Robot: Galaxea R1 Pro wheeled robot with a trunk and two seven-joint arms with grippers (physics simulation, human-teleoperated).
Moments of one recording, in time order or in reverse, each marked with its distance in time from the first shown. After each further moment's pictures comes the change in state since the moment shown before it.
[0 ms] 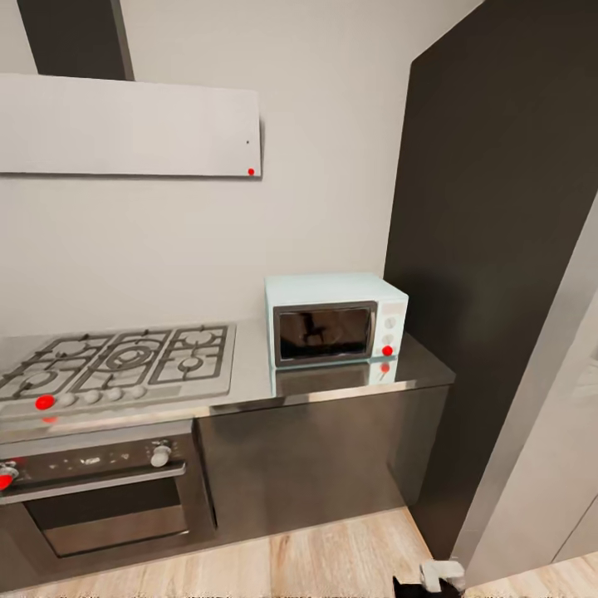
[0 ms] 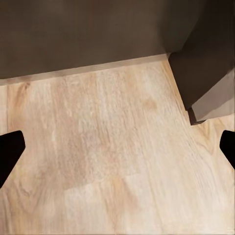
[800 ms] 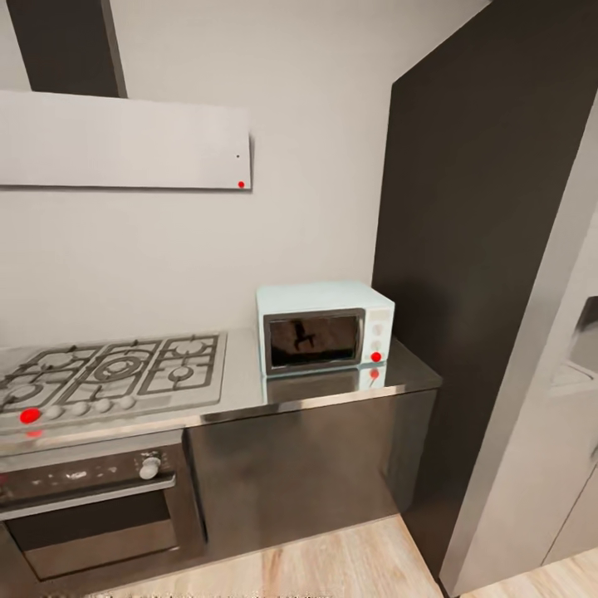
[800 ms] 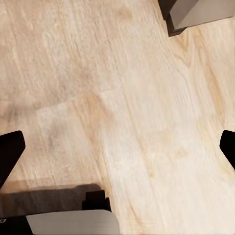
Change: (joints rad) left arm 0.000 0.014 -0.001 0.000 0.000 0.000 0.000; right arm 0.000 -0.050 -0.003 0.343 0.001 -0.027 -0.118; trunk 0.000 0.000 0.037
